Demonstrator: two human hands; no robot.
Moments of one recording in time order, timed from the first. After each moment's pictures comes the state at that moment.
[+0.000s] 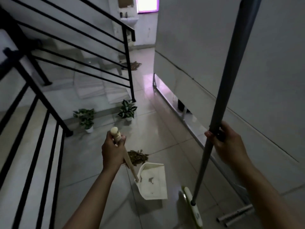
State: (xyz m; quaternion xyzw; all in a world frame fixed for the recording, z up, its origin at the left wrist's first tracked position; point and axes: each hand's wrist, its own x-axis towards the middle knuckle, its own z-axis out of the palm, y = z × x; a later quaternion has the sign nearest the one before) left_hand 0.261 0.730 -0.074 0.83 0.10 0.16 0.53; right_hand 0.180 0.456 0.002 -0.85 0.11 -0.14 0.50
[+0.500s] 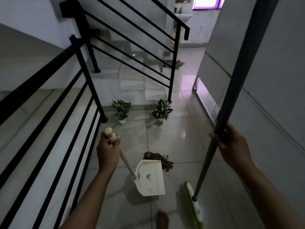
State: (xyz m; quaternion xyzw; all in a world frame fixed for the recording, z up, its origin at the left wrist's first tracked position) left_hand 0.314 0.853 -0.087 0.79 0.25 0.26 0.49; right_hand 0.330 0.550 -0.012 -0.89 -0.03 -0.10 0.45
